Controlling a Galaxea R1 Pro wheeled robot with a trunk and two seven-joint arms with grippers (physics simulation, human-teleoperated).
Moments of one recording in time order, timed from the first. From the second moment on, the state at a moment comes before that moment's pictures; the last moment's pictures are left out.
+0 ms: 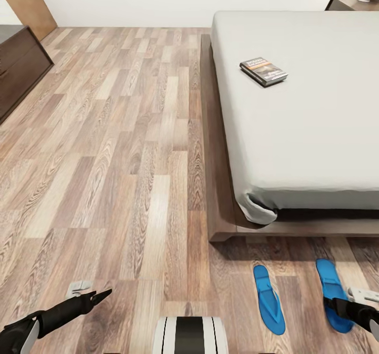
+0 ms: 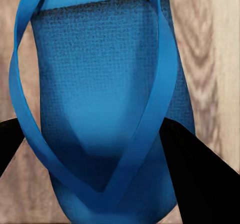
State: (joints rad) left arm -0.42 0.26 0.48 -0.57 -0.07 0.22 -0.99; right arm -0.49 -0.59 0.41 -0.41 -0.74 0.12 0.14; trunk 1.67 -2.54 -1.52
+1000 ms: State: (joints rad) left arm -0.42 0.26 0.48 -0.57 -0.07 0.22 -0.99; right arm -0.49 -0.59 0.40 -0.41 -0.74 0.12 0.39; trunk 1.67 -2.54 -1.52
